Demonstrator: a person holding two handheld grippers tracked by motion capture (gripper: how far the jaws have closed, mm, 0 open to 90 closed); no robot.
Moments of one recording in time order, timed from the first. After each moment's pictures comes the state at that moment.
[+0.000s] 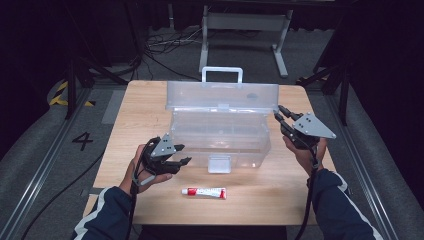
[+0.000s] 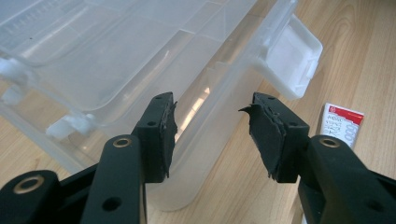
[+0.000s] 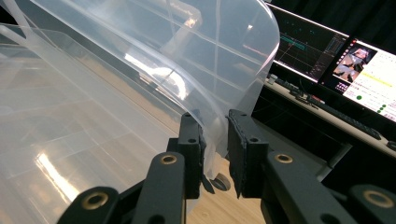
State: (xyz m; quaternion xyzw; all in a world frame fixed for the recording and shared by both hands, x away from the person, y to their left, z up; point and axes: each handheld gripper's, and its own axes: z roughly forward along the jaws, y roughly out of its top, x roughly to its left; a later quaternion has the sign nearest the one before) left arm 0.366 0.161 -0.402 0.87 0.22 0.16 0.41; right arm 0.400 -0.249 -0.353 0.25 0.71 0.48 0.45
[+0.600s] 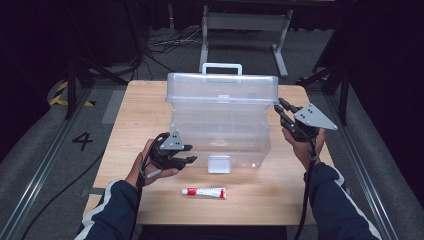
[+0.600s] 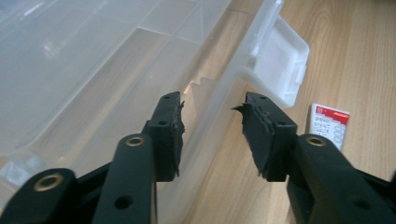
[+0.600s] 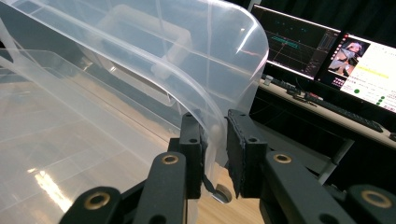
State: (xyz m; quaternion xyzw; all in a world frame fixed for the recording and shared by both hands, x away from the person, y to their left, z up) left arm 0.387 0.146 -0.401 0.90 0.18 0.12 0.39; right arm 0.415 -0.247 -0.344 0.28 0.69 0.50 0.44
